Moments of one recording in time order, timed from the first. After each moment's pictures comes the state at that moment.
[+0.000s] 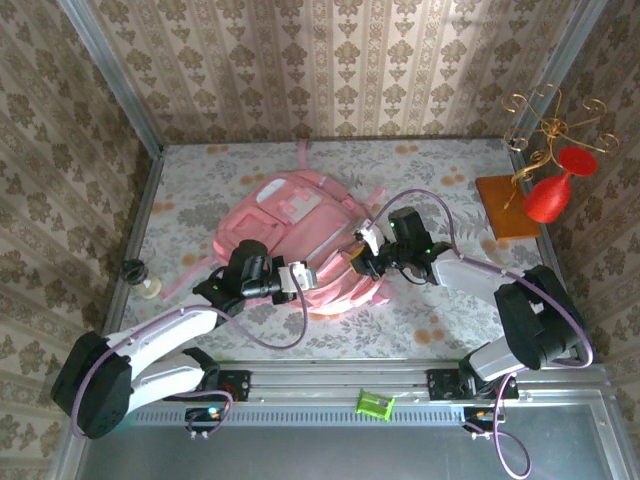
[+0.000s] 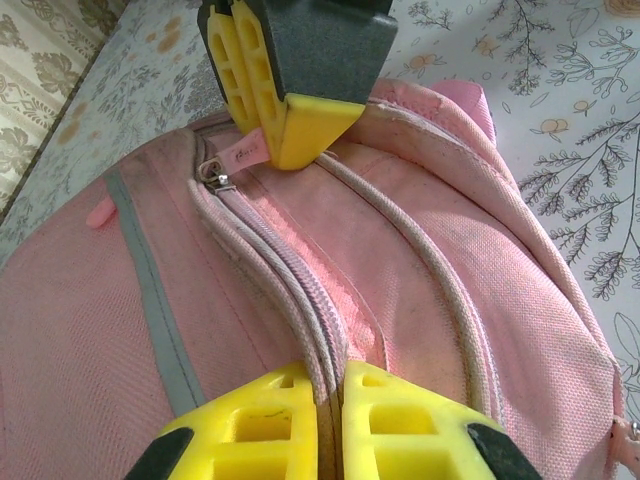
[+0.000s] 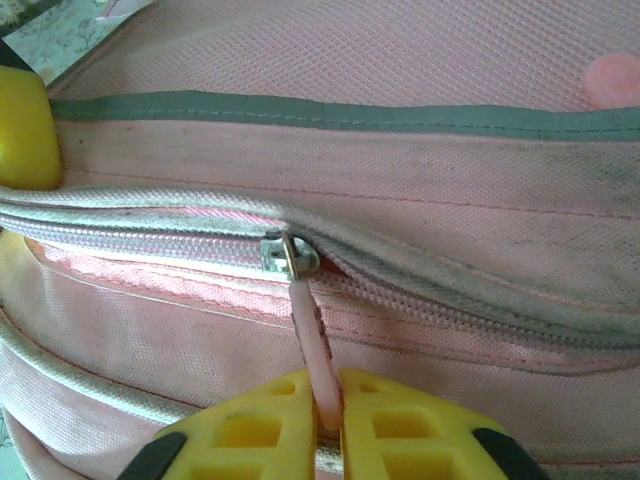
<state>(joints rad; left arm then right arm) -0.70 1.07 0.49 0.01 0.41 0.75 0.46 1.48 0.74 0.00 -0.58 -0.18</state>
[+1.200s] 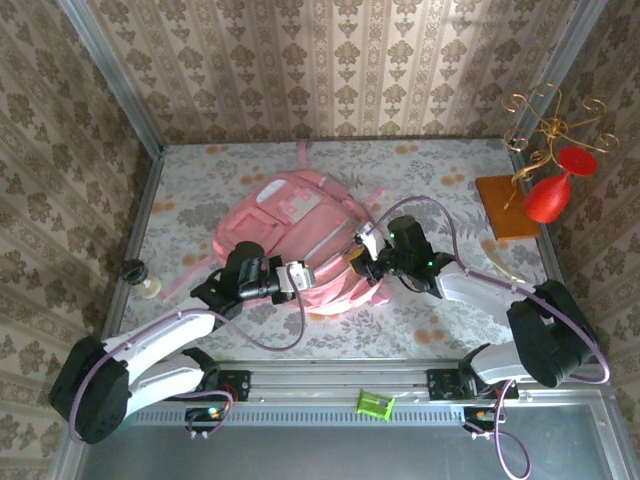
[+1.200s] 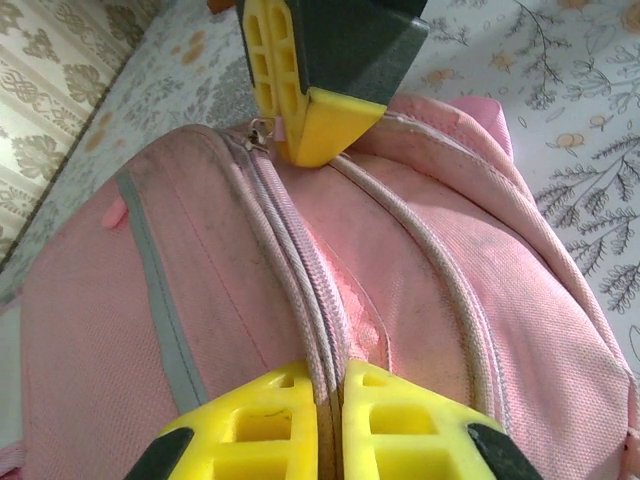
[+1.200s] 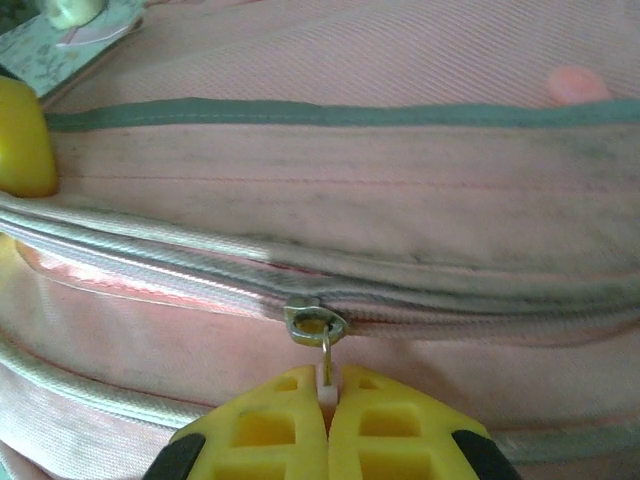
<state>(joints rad) -0.69 1.03 0.46 0.06 0.40 0.73 0.52 1.38 0.67 0.05 -0.40 -0.09</state>
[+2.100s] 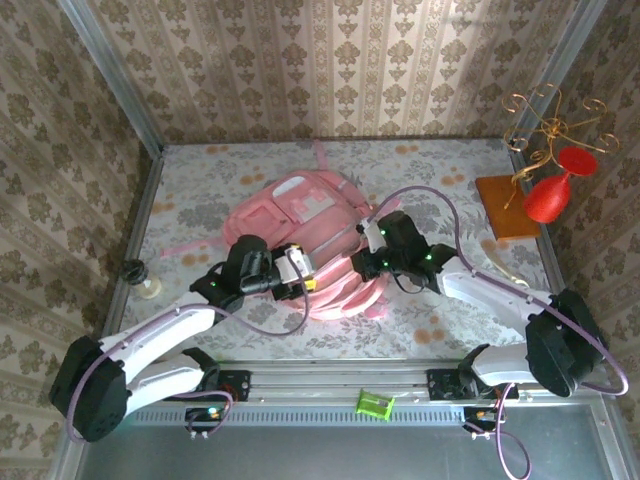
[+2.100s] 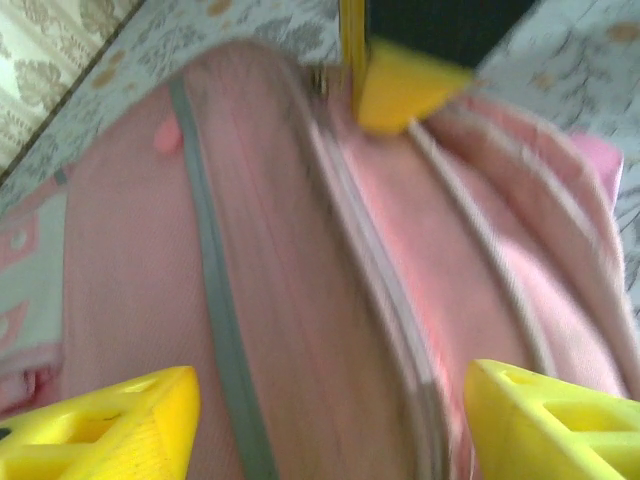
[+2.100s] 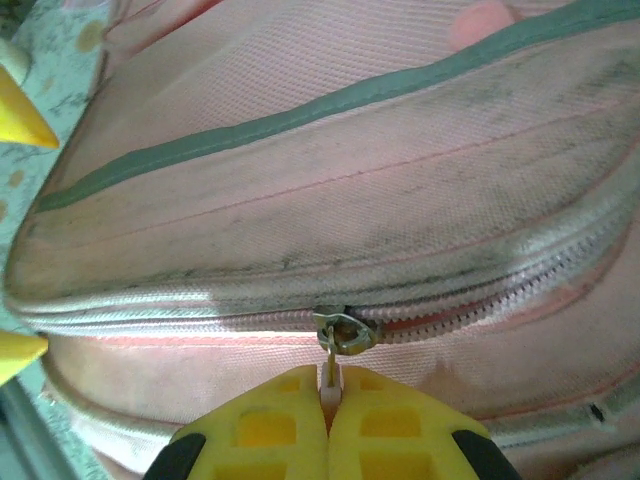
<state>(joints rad) -0.73 1.05 0.57 -0.07 0.31 0.56 0.63 1.32 0.82 -0.26 -0.25 0.28</state>
